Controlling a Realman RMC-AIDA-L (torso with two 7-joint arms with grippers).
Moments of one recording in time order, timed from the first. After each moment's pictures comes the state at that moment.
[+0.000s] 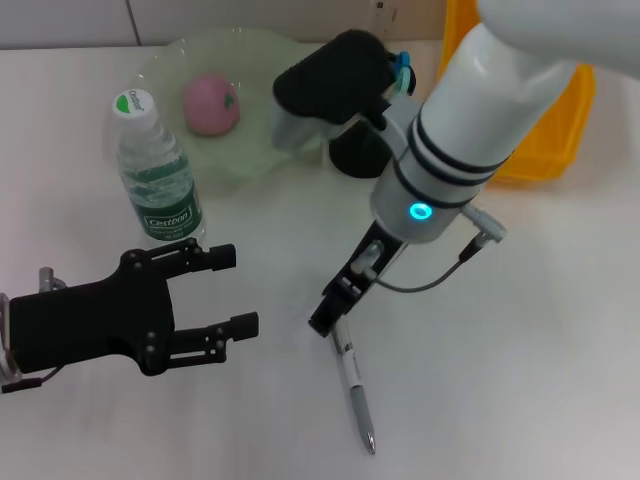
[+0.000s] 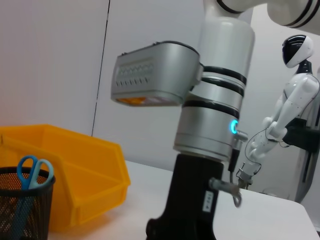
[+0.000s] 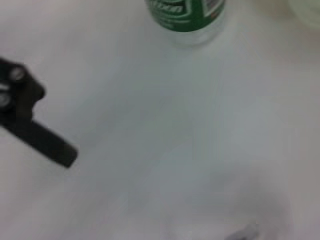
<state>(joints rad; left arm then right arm) -0.32 -2.07 0.82 0.62 1.81 1.77 -1.10 0.99 2.09 -1.85 -0.96 -2.33 -1.35 2.96</state>
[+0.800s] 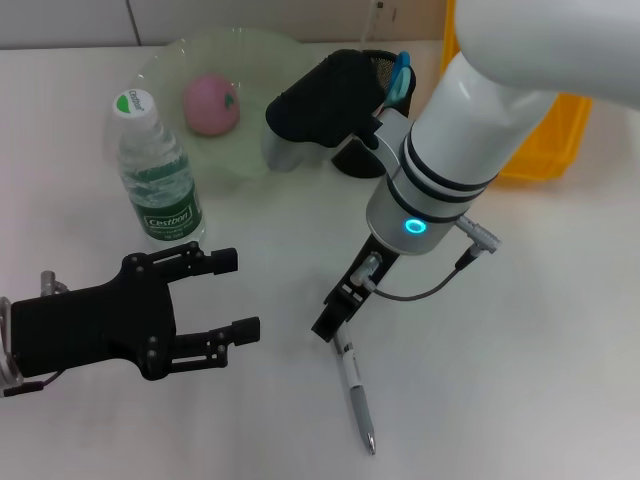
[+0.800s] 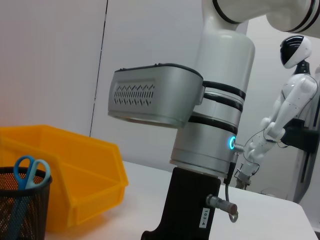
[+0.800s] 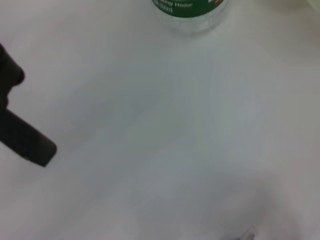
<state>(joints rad) -0.32 -2.07 0.82 0.61 1.81 1.78 -1.09 1.00 2.09 -1.93 -0.93 -2.32 -1.29 2.96</state>
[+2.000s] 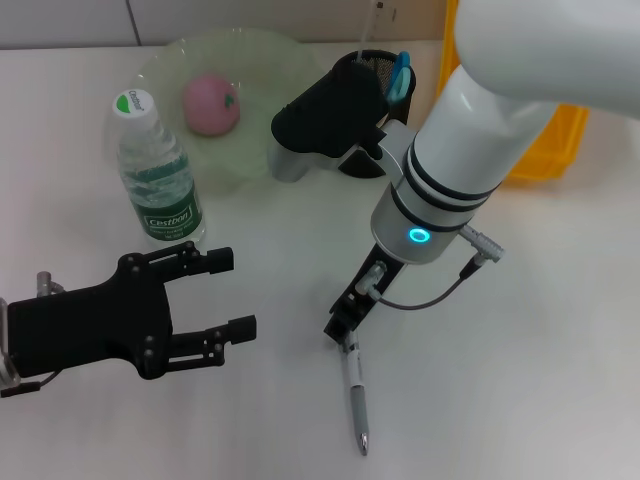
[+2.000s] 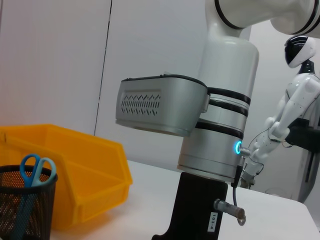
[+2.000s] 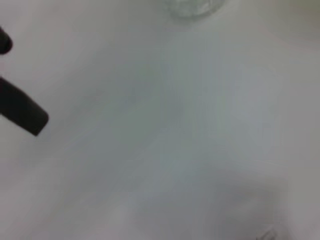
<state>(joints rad) -0.31 -2.06 0.82 0.61 1.81 1.77 -1.09 0.99 2.09 -1.95 -0.91 -2.30 -1.28 2.96</state>
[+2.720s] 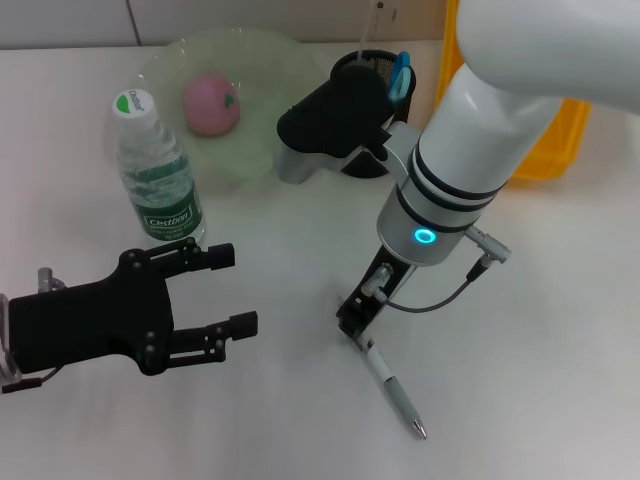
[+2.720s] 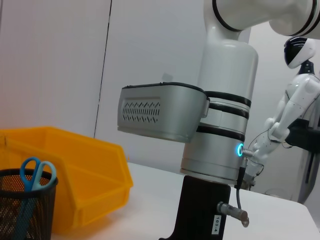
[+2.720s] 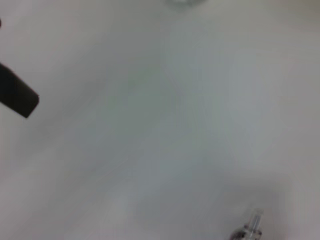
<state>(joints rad) -0.32 -2.06 0.81 0.61 1.81 1.77 -1.09 1.00 2.09 -1.94 -0.89 -2.30 -1.31 2.96</state>
